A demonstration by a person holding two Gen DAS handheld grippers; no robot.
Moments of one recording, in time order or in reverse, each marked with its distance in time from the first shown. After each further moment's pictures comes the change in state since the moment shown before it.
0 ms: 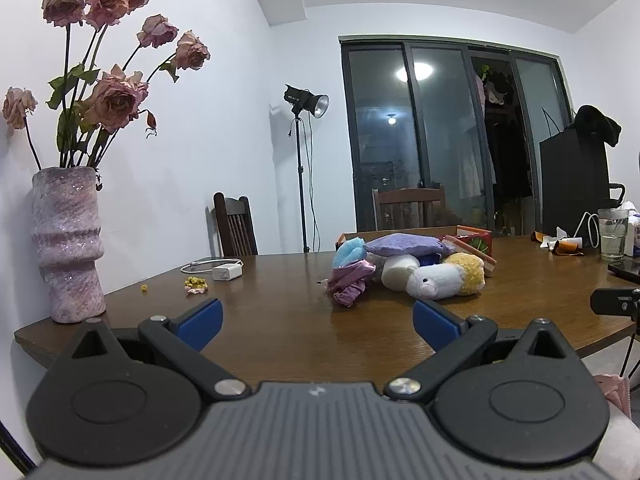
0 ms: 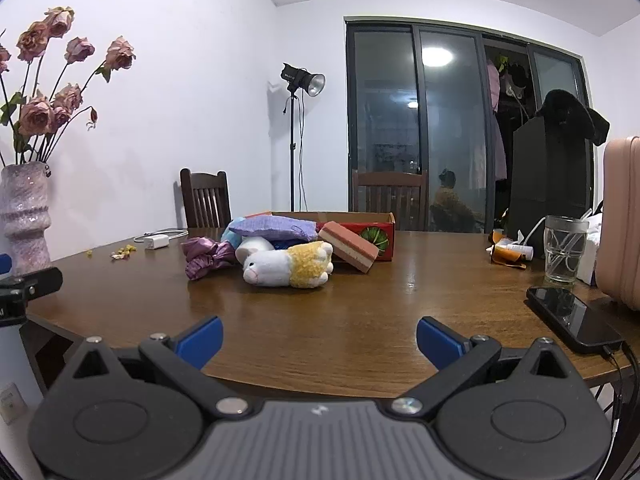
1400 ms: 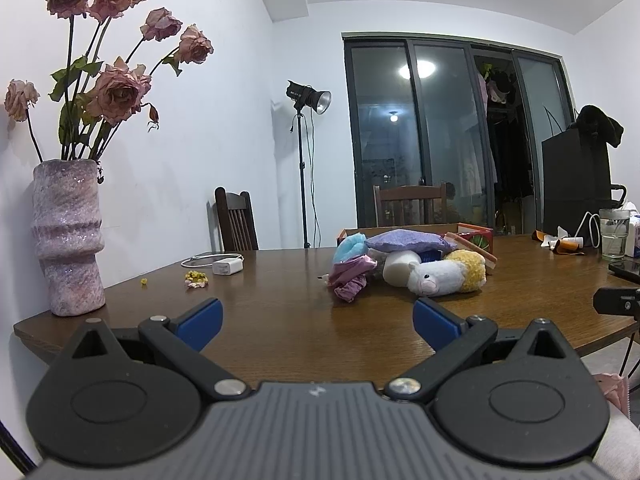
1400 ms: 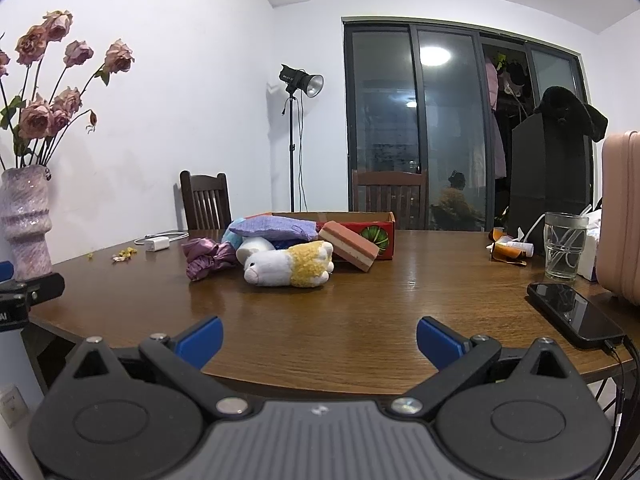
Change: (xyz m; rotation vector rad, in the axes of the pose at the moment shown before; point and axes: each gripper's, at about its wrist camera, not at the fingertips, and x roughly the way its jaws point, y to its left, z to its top) left arm 0.001 0.003 -0.001 -0.018 0.014 0.000; right arm 0.000 -0.001 -0.003 0.017 -0.002 -0.001
